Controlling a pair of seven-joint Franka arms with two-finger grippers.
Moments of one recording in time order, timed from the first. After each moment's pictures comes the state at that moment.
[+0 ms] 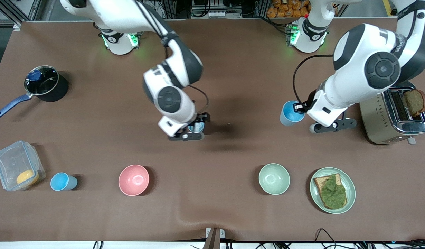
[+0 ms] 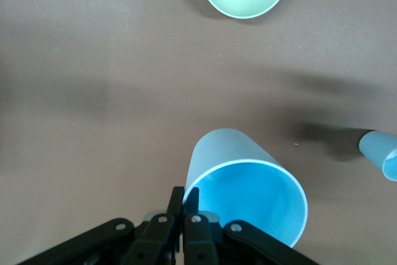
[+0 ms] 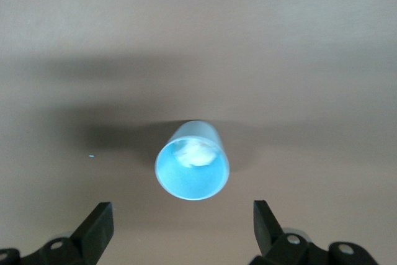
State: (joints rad) left arm -0.15 0.25 -0.22 -1.57 -0.08 1.69 -0.53; right arm 0.68 0.60 -0.15 -1.34 0.26 1.81 0.50
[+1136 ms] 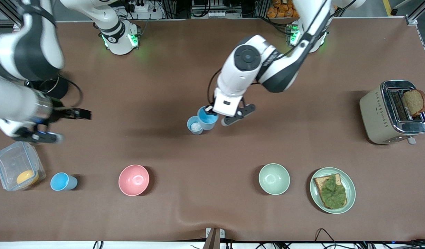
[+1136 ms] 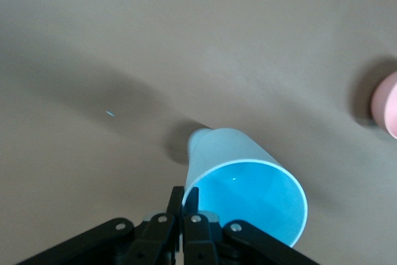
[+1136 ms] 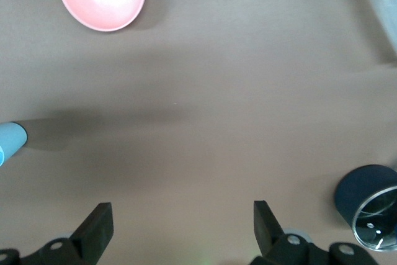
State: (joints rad) left arm -0.59 0.52 -0.23 -1.48 -0.09 2.18 -1.30; right arm 0.23 0.24 -0.20 -1.47 0.07 1.50 0.14
